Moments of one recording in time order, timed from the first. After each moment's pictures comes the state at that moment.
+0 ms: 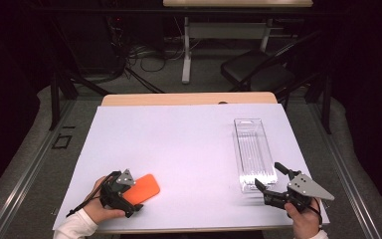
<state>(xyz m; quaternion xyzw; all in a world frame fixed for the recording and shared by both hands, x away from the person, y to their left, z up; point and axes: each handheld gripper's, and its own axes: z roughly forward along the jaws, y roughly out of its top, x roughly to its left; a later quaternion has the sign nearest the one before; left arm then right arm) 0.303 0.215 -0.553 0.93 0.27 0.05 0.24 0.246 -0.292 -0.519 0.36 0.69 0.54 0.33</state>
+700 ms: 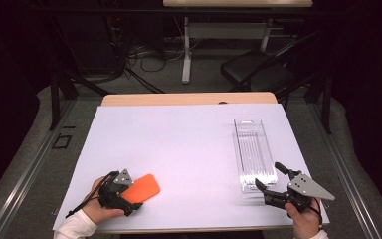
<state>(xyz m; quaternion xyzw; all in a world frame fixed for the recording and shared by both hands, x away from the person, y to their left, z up) 0.301 0.222 -0.552 0.92 0.28 0.06 0.26 0.246 -0.292 -0.519 0.36 0.69 0.54 0.33</state>
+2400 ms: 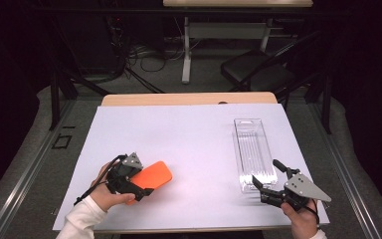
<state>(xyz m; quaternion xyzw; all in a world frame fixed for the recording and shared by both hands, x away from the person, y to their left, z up) 0.319 0.177 -0.483 0.92 0.29 0.05 0.27 0.247 -0.280 -0.514 0.35 0.68 0.55 0.35</state>
